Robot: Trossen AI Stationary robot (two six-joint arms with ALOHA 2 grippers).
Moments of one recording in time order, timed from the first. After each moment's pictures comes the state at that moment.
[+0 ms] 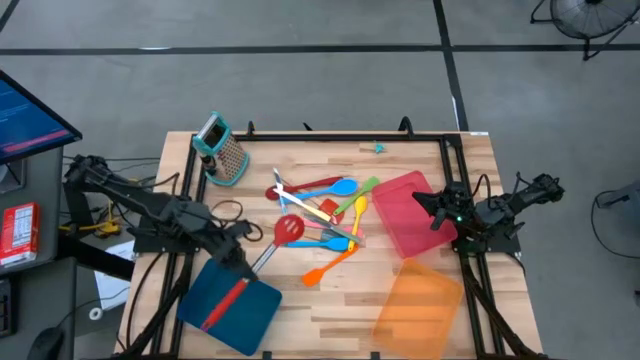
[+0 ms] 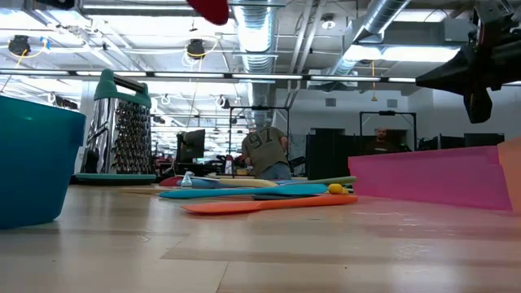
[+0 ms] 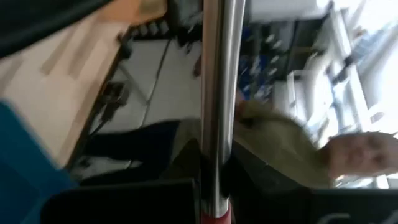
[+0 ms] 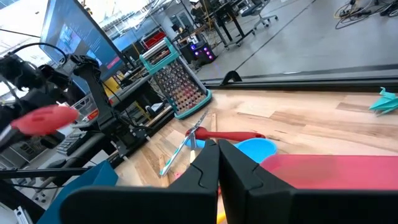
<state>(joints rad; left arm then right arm) -0.40 0.88 0.64 0.04 0.29 -1.42 0.47 0.01 0.12 -0.22 0.97 0.67</state>
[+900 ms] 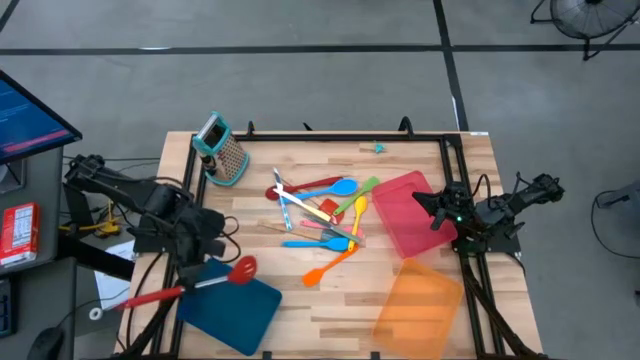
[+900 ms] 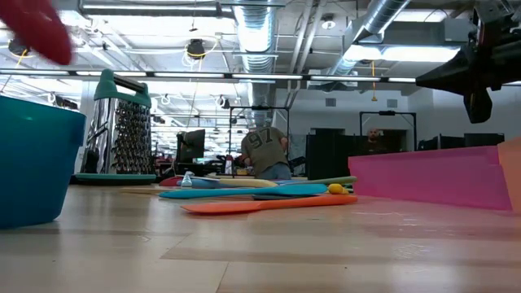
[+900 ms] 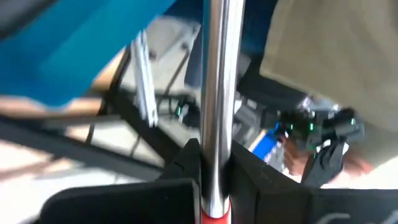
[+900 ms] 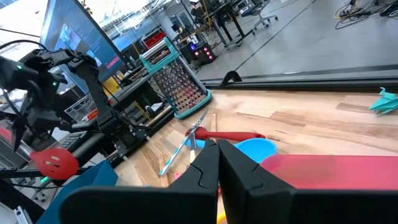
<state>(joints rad) -0.40 0.92 0.90 -0.94 0.91 -1.23 0.47 0.01 0.12 -0.22 0.97 0.66</state>
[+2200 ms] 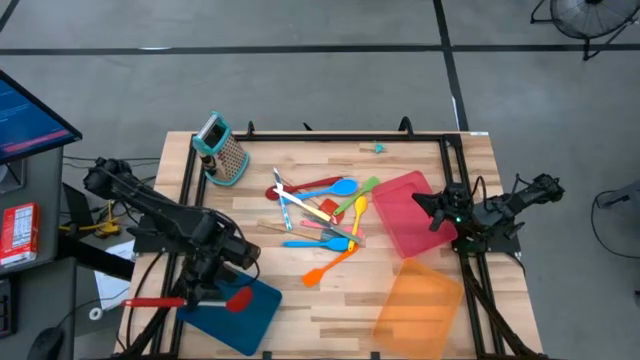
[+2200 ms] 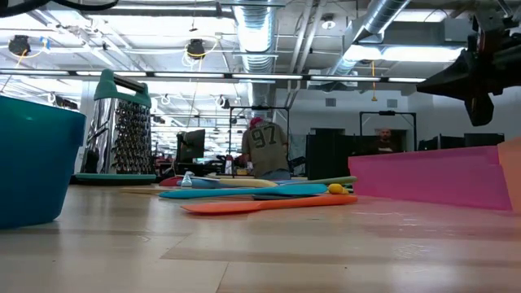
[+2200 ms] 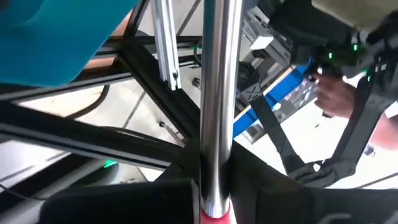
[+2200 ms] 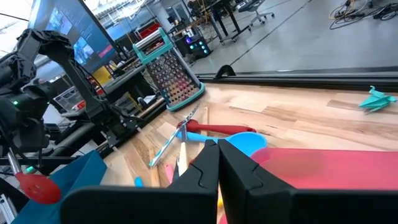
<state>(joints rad) -0.45 1.31 0.89 -1.00 1.14 -0.89 0.47 0.01 0.12 -0.28 0.97 0.66</state>
